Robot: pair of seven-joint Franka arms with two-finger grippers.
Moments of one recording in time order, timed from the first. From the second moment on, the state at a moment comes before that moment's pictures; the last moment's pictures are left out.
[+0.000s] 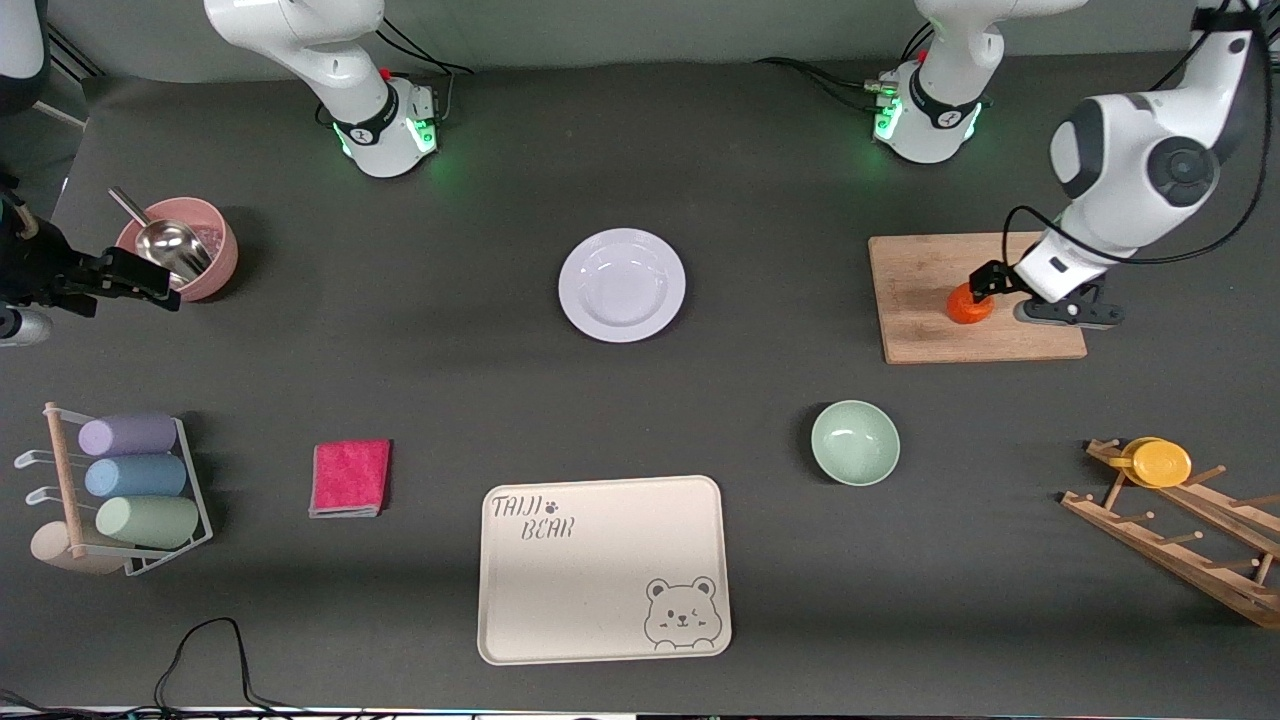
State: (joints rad) left arm 0.04 -0.10 0.00 -2.64 -0.02 2.50 0.15; right arm 0.10 0.01 -0.12 -1.58 0.01 1.53 -0.06
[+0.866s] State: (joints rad) left arm 0.04 0.01 0.00 -2.70 -0.02 2.62 0.15; right arm 0.36 -0.36 -0.11 -2.05 0.01 1.67 0.25
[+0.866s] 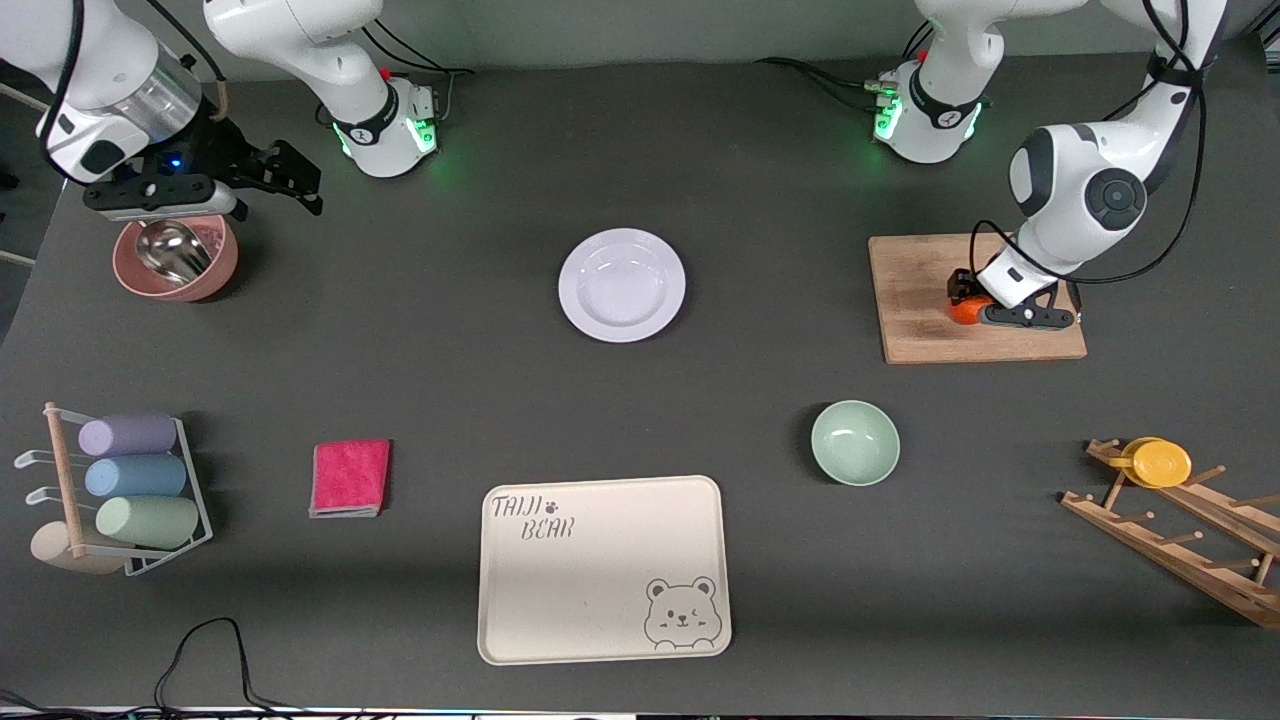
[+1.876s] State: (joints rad) left arm -0.51 0.09 -0.22 -2.05 -0.19 2.06 -0.87; right arm 0.36 -0.35 -0.30 -2.41 0.72 1.83 -0.20
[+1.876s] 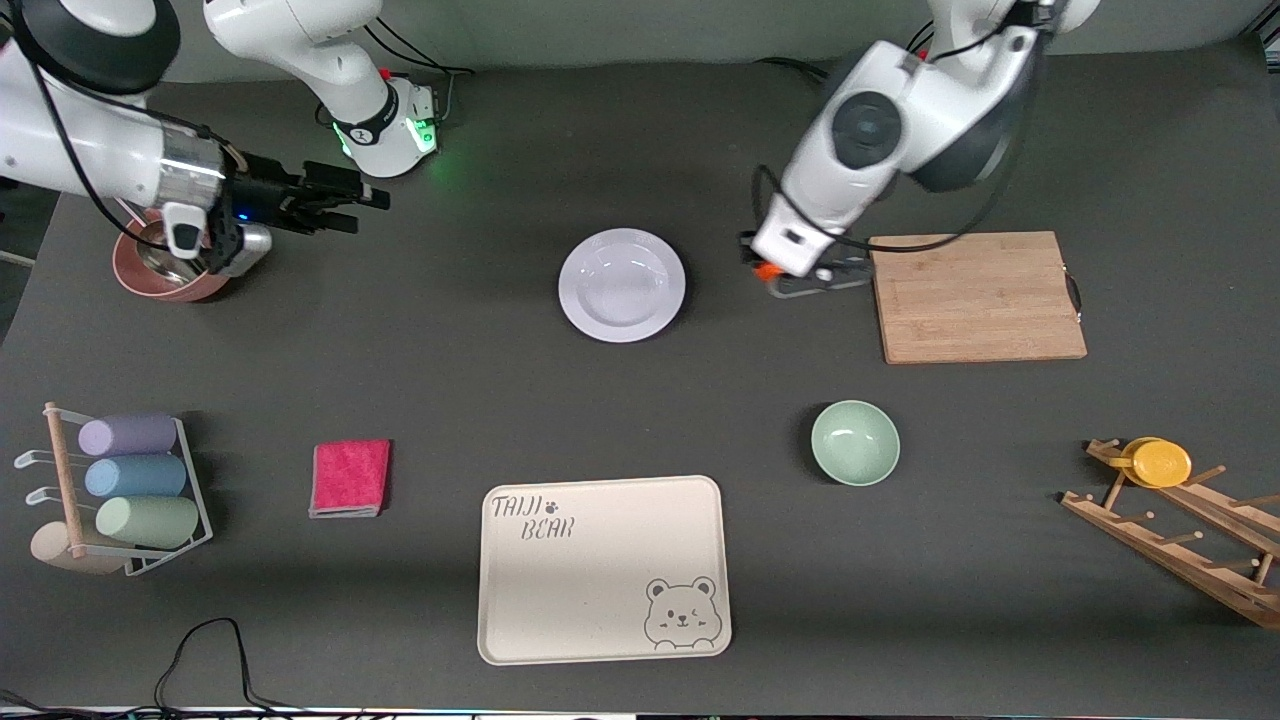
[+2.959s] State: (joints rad) left arm -0.76 0.61 -0.21 -1.68 -0.12 2.26 -1.12; right arm 0.36 0.13 -0.39 -2.63 1.32 1.90 -1.11
